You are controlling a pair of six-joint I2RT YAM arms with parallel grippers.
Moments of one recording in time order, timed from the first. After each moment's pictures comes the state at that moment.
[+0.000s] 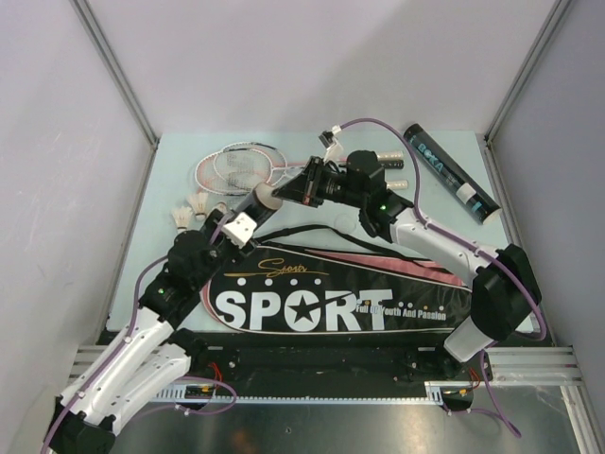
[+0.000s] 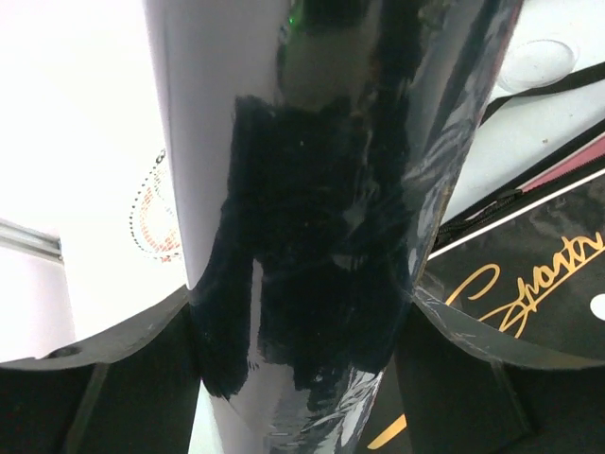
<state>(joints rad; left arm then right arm) -0.49 0.65 0.57 -0.15 -0.04 0.45 0.71 1.58 1.26 0.26 -0.49 0.95</state>
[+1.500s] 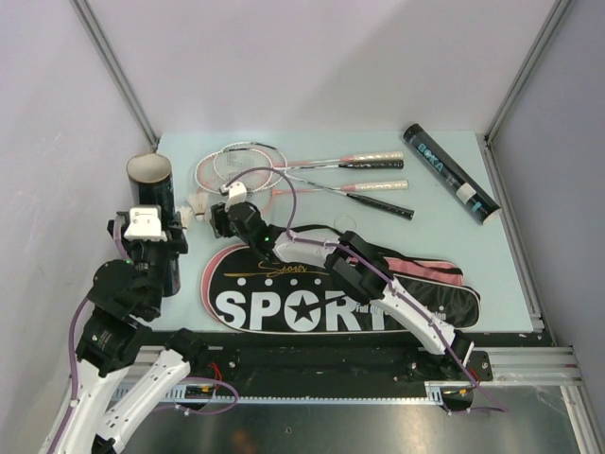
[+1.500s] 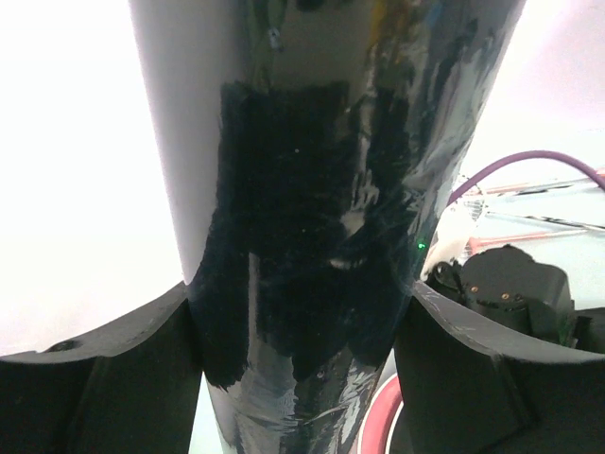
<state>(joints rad) -0.49 0.40 0.88 -0.40 -0.56 0.23 1.02 2.63 2.10 0.32 0.25 0.37</state>
